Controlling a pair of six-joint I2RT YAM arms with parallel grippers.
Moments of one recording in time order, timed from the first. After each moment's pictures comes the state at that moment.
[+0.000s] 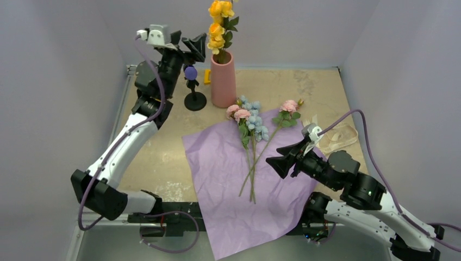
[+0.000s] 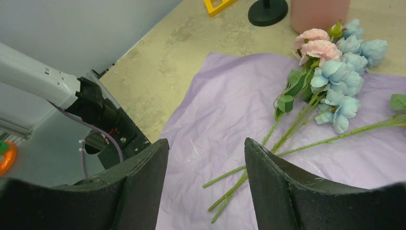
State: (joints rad) left arm -0.42 1.38 1.37 0.40 -0.12 -0.19; right arm 1.01 0.42 0.80 -0.54 0.14 0.37
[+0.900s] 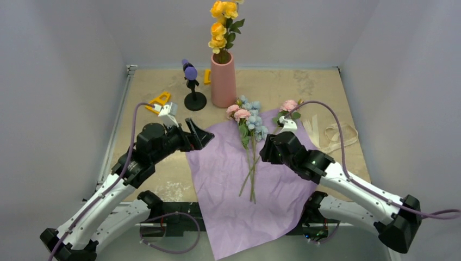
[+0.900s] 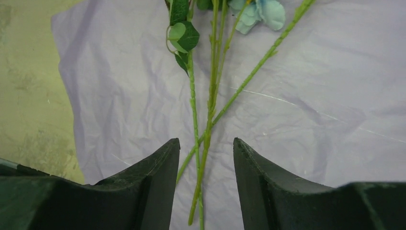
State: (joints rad) left arm -0.60 0.75 0.84 -0.36 0.06 -0.71; right arm 0.84 0.86 0.72 -0.57 0.35 0.76
